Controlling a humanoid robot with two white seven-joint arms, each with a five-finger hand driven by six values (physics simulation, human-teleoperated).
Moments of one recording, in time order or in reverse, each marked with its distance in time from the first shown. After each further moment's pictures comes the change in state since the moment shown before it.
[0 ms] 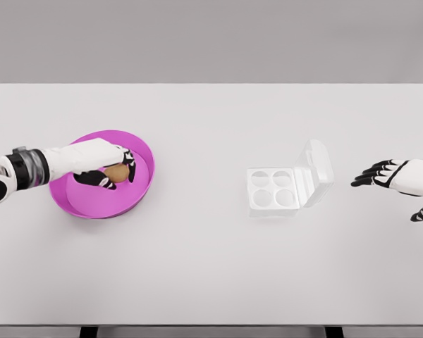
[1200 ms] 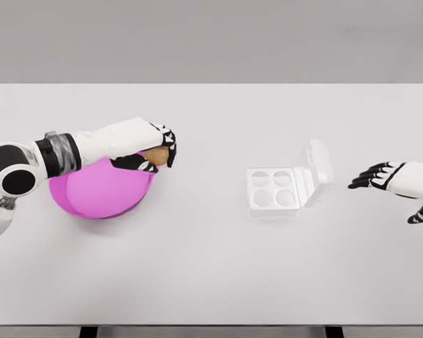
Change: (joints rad) left arm -0.044 -0.146 0.037 -0.092 0.004 -0.011 0.000; right arm 0.003 0.009 0.007 -0.001 -0.001 0.000 0.000
